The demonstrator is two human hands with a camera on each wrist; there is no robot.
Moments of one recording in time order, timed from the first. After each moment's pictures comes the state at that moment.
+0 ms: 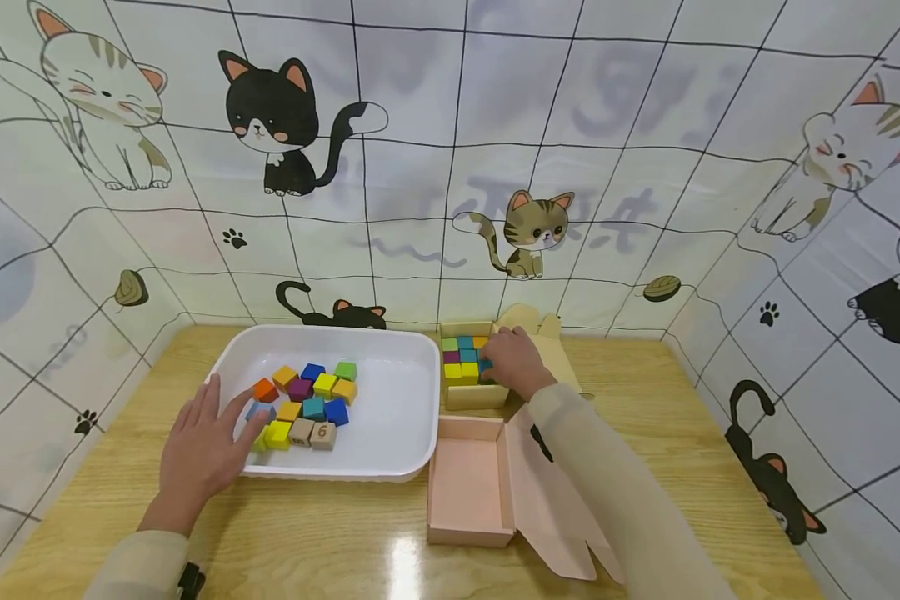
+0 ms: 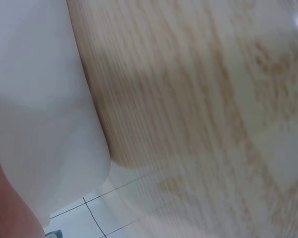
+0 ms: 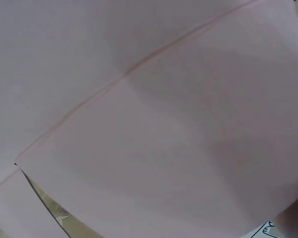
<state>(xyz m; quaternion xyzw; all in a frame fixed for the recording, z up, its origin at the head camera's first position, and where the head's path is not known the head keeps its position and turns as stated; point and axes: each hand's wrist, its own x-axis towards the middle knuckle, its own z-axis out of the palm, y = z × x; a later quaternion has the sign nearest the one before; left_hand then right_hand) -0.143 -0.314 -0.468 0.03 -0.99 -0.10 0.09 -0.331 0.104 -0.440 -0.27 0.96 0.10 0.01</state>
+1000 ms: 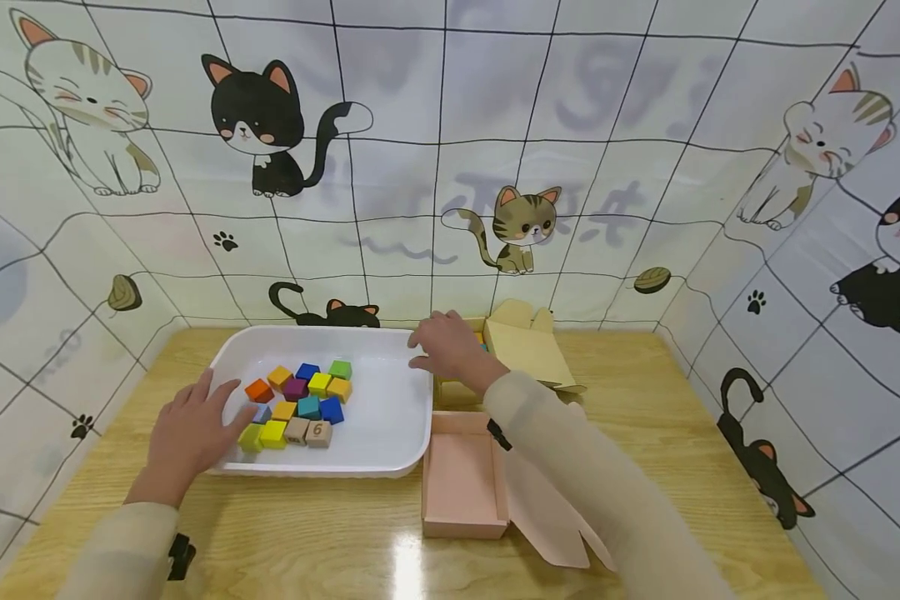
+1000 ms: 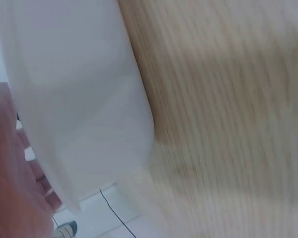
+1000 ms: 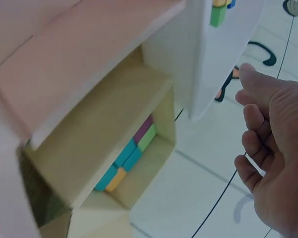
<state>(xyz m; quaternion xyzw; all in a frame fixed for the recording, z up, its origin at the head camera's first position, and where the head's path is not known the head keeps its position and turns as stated) -0.158 -0.322 -0.446 0.03 -1.00 -0.06 0.05 -0.297 0.025 -0.389 -0.35 0.93 0.03 -0.02</state>
